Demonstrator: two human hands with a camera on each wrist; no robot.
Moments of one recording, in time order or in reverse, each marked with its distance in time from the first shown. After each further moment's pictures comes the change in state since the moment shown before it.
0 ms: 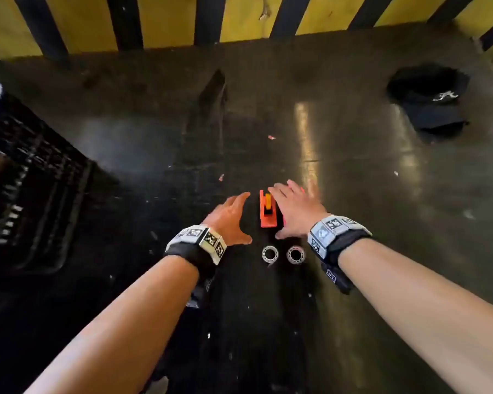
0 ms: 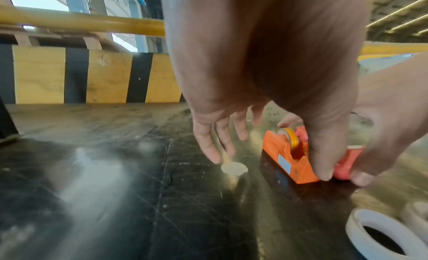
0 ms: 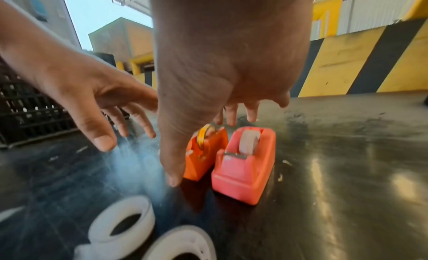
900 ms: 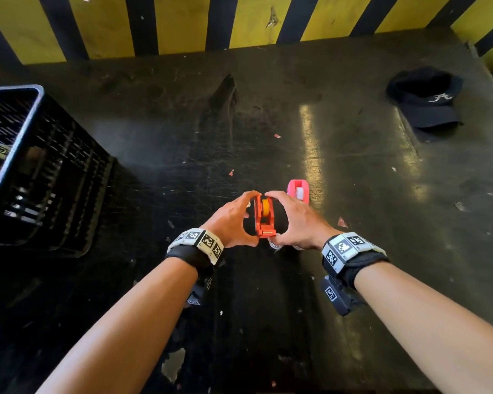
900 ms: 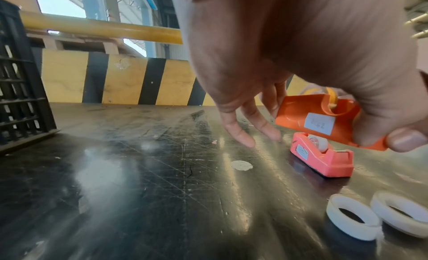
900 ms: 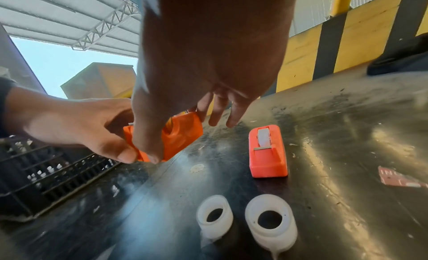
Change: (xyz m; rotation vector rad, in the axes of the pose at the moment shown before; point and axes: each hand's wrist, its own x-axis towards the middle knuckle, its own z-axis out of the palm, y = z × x) left_hand -0.061 0.000 -0.011 -0.153 0.048 0.164; right_hand -0.068 -0.032 -0.003 0.660 0.164 -0.118
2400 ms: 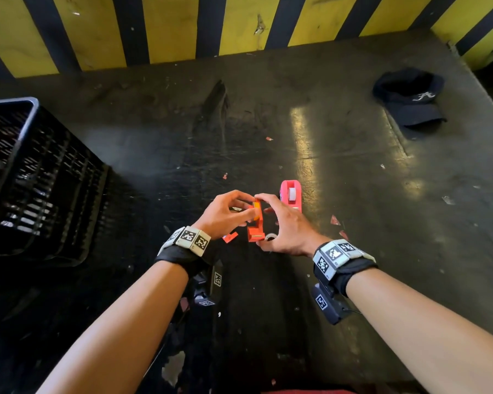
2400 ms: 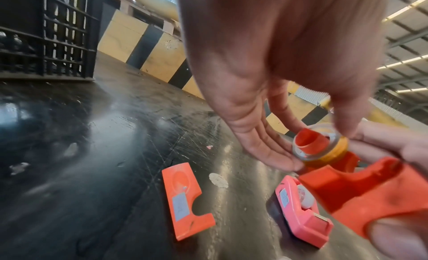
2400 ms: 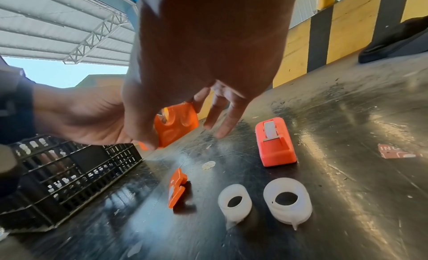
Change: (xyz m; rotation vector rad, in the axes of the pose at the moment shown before) left_hand -0.005 0.022 -0.019 -0.553 0.060 -0.088; right_hand -0.013 -0.013 0.010 0.097 0.043 -0.018
